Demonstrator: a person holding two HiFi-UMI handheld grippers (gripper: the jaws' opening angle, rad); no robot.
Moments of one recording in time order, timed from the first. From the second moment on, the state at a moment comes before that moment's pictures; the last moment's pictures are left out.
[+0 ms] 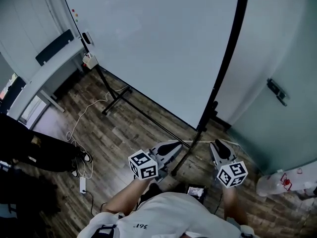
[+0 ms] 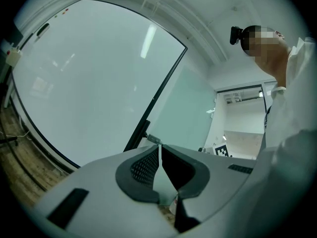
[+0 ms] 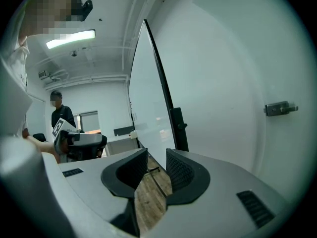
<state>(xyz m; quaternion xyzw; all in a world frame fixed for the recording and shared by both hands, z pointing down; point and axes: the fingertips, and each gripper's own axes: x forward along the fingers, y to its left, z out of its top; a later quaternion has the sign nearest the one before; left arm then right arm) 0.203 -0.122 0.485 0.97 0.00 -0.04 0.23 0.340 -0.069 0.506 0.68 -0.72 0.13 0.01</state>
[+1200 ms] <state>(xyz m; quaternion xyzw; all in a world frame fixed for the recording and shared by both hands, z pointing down) 0.201 -0.178 0.486 0.98 0.01 -0.03 0.21 0.351 -0.128 0.502 0.70 -0.70 0.10 0.06</state>
